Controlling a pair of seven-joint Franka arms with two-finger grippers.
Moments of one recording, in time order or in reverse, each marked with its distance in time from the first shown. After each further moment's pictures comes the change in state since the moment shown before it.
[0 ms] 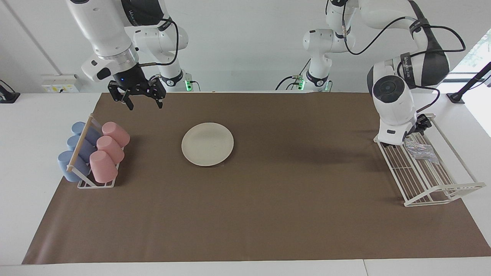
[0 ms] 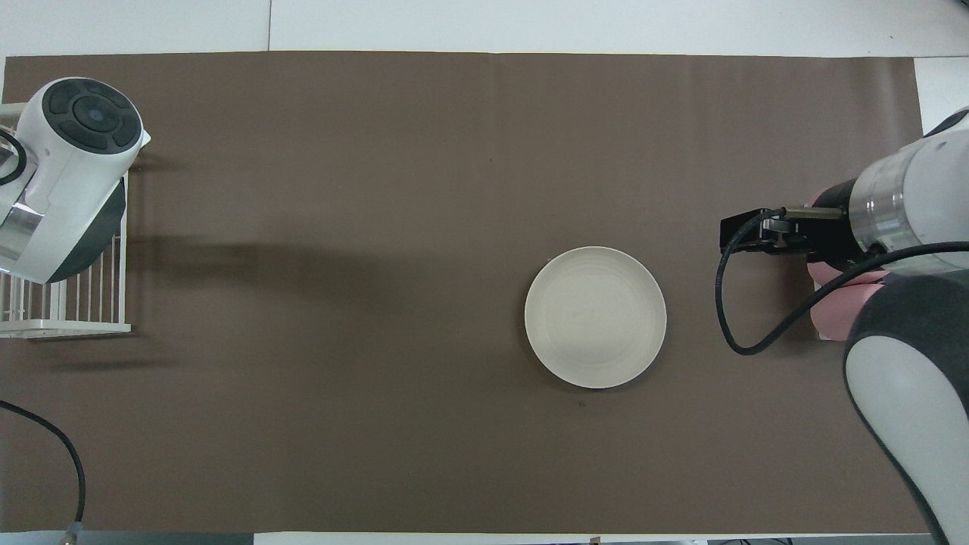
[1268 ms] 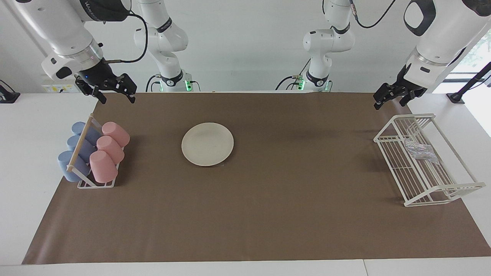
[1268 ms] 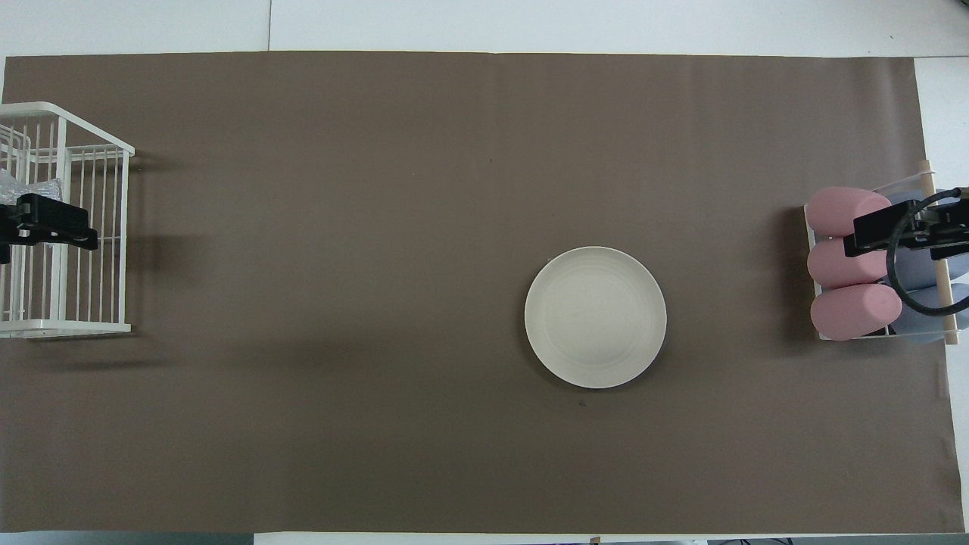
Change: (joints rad) left arm 0.093 -0.285 0.008 0.115 -0.862 -0.276 0.379; right arm -0.219 0.064 -0.010 0.140 0.000 -0.205 -0.315
